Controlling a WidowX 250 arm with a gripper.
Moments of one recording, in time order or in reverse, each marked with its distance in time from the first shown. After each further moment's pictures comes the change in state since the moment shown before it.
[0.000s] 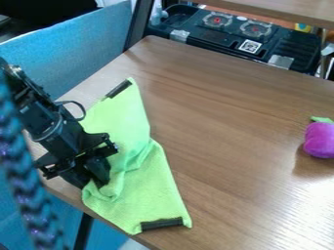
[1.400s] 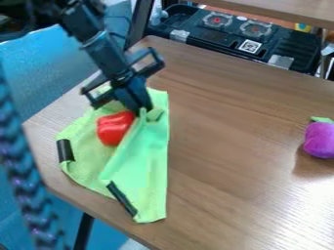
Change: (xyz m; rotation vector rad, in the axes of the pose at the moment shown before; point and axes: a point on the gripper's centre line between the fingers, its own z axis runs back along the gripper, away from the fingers) arm 0.045 -0.098 0.042 -0.101 0.155 0.208
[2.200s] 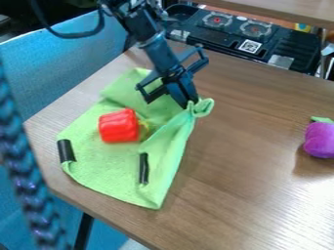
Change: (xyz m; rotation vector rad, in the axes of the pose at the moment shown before) arm 0.028 -0.050 -0.048 -0.003 0.032 0.082
